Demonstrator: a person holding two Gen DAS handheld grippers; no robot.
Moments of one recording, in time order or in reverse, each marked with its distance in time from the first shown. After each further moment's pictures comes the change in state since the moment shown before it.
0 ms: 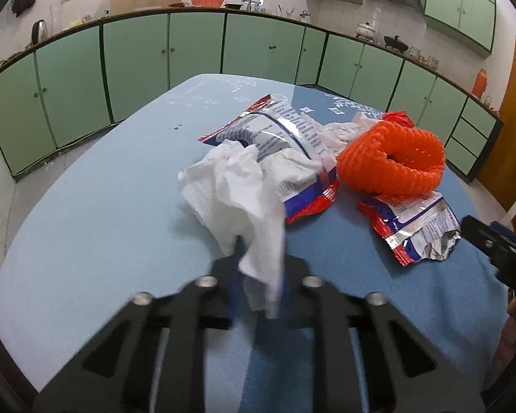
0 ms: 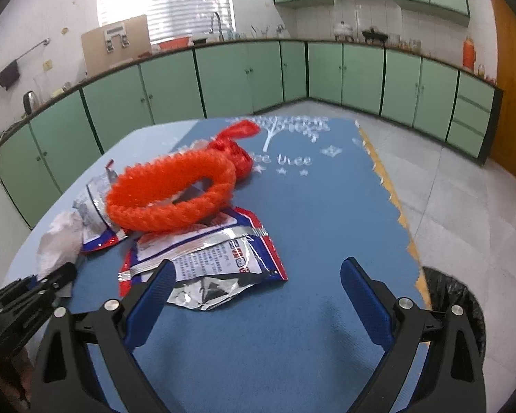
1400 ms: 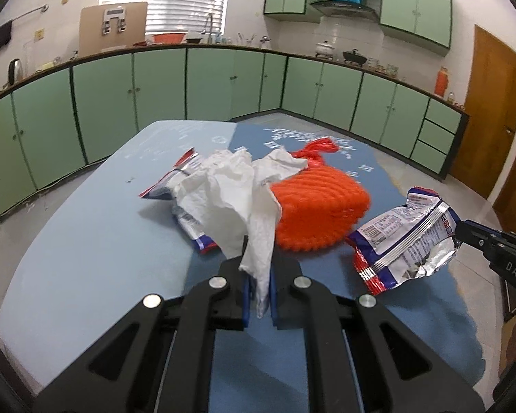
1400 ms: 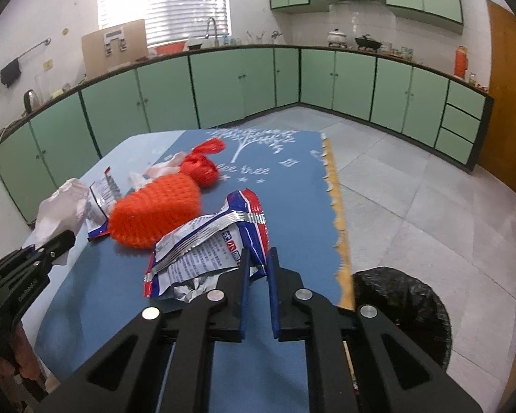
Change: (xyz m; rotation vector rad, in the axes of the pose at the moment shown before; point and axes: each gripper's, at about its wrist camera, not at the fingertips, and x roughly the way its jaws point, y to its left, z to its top) left arm -0.044 -0.065 0.005 0.110 -0.127 -0.111; right arm -0.072 -0.047 0.002 -0.032 -0.035 -0.041
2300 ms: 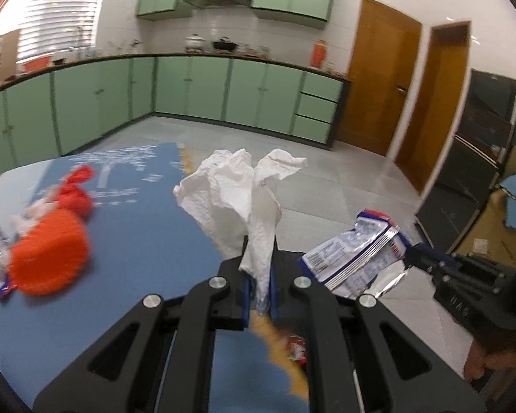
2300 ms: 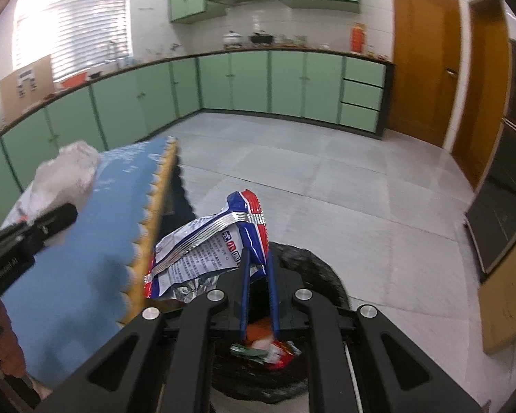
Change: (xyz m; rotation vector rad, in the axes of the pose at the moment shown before) left arm 0.018 -0.225 -0.001 0.239 0.047 -0.470; right arm -0.076 -0.169 -0.056 0.232 -0.013 -0.325
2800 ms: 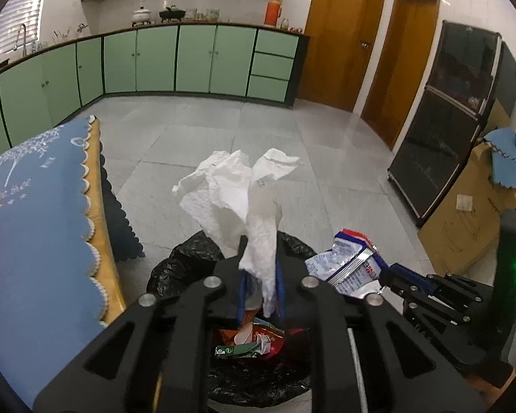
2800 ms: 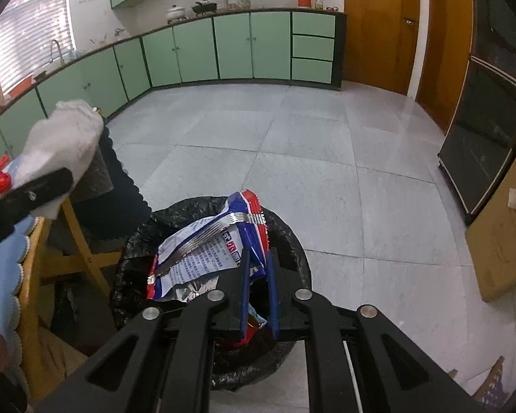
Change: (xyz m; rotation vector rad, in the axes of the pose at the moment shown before) left arm 0.105 -0.060 -0.019 0.104 0.152 -0.107; right arm 0.061 -0.082 -0.058 0.150 0.125 -0.106
